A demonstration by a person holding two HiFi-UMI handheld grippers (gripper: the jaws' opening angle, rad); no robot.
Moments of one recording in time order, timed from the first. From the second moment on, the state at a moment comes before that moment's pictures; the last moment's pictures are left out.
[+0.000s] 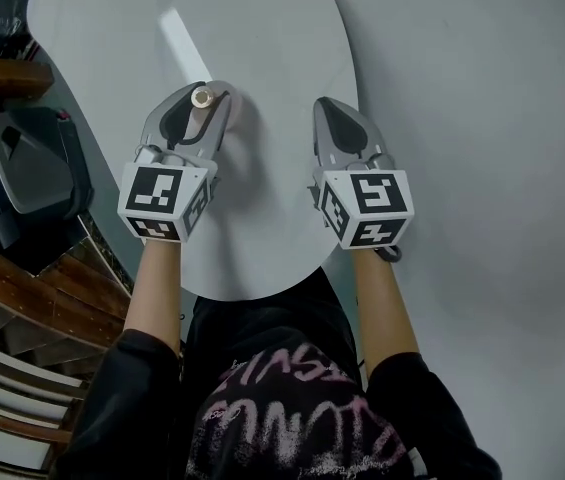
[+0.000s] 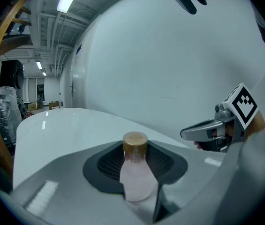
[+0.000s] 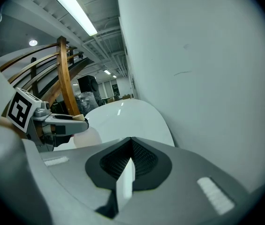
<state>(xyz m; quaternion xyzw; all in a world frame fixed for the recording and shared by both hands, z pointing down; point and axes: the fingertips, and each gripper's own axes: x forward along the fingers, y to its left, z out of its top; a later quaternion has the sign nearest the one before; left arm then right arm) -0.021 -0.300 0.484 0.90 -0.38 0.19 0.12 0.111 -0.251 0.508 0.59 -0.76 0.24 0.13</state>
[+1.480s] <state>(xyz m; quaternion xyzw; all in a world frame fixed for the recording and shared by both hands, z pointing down) 0.004 -0.325 0.505 0.90 -0.37 0.19 0.10 0.123 -0.268 0.536 0.59 -0.75 0.26 0.13</state>
